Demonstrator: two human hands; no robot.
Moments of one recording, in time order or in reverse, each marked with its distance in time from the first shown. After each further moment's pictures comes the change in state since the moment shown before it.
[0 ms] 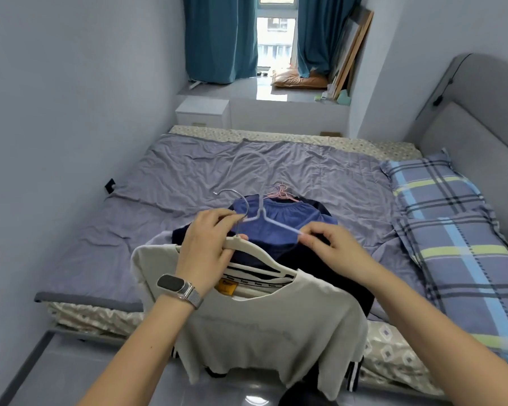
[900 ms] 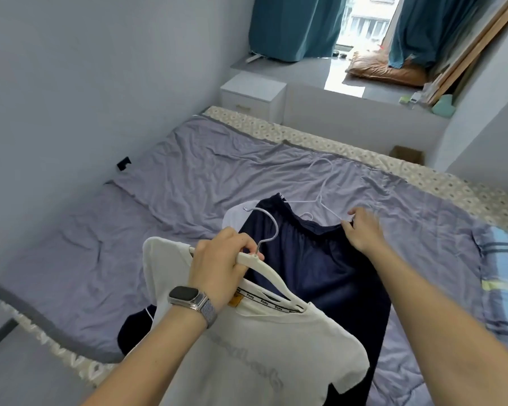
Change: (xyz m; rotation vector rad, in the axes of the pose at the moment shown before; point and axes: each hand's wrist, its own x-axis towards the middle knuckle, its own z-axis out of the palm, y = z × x) left_hand 0.284 -0.062 0.223 -0.061 -0.083 -0.529; right_hand 0.443 0.361 -0.080 -0.413 -0.032 0.395
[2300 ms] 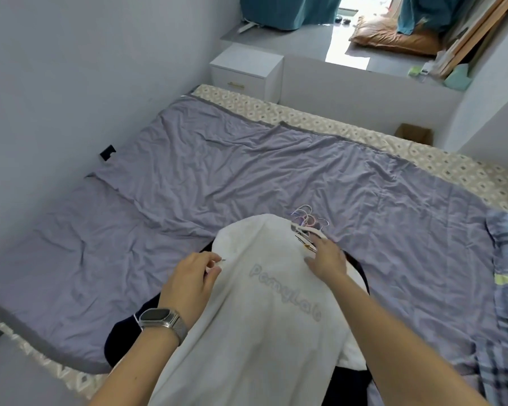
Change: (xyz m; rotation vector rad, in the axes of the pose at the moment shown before) left_hand 0.033 -0.098 0.071 0.002 -0.063 -0.156; right_hand 0.009 0.001 0.112 -0.180 -0.215 0.001
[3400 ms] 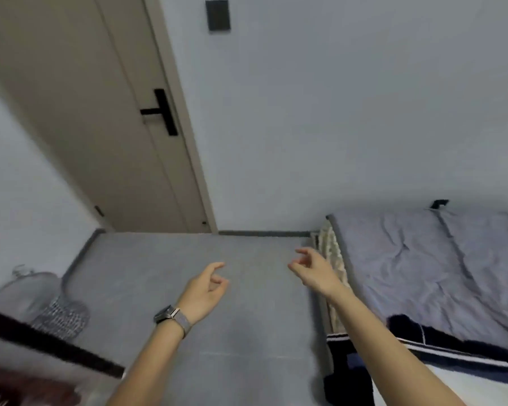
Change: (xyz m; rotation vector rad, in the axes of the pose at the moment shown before) left_hand -0.684 -0.270 -0.306 -0.386 0.664 -0.948; right_hand -0.627 -0.510 0.186 0.200 -0.748 -1.015
